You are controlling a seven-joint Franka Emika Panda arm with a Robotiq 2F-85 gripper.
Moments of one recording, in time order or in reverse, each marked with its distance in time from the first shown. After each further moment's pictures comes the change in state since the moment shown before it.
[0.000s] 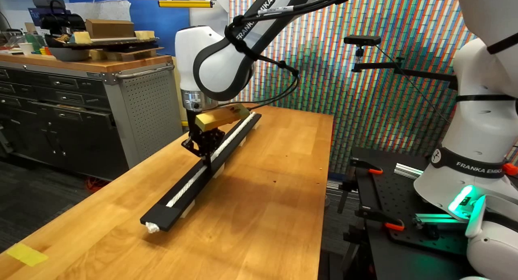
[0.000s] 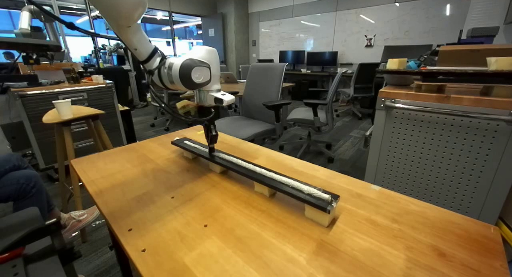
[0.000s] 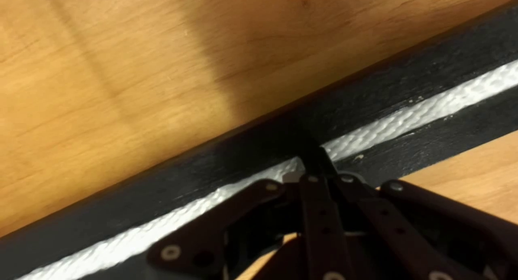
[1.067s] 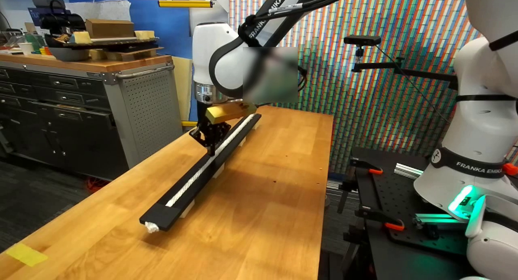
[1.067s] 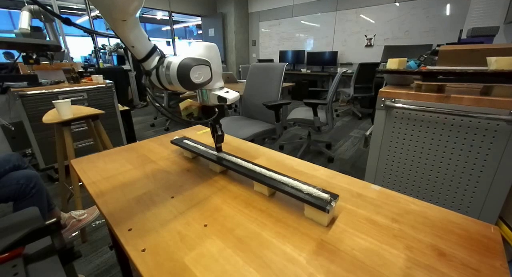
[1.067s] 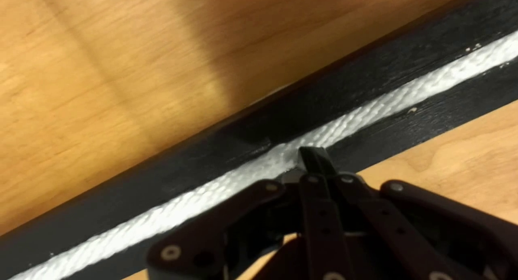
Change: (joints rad) arm -0.016 -0.066 -0.034 -0.116 0.000 0.141 -0.006
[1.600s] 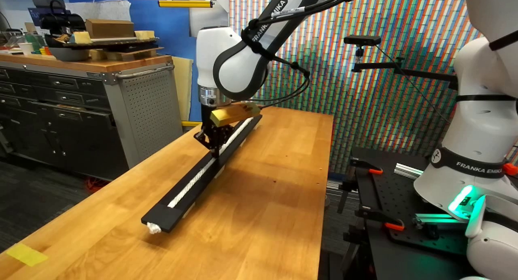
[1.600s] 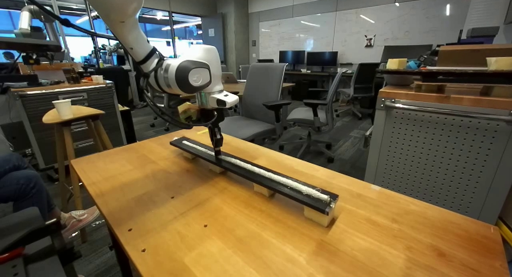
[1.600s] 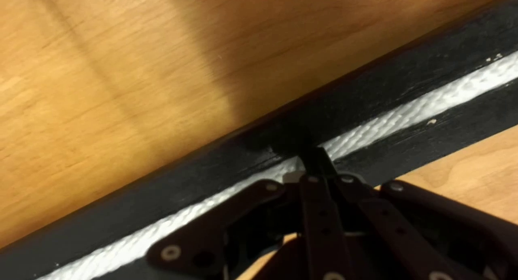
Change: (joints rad) arm -0.003 -0.003 -0.002 -0.028 0.000 0.007 -0.010
